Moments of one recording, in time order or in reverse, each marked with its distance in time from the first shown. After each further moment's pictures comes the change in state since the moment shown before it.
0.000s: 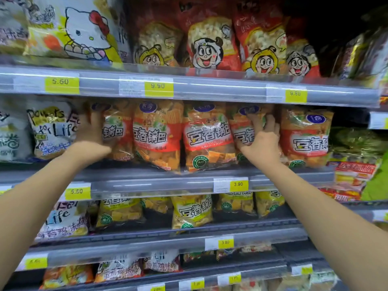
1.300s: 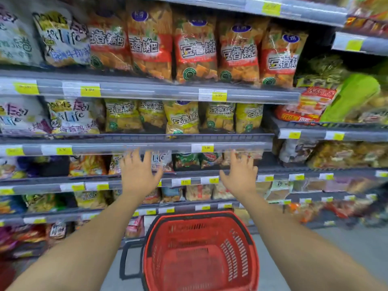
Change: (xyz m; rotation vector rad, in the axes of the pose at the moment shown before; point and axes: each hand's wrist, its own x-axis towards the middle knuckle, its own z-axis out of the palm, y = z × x) left_hand -0.341 0.035 0.092 0.281 -0.245 0.078; right_hand -0.315 0.033 -0.042 -0.276 -0.626 0.128
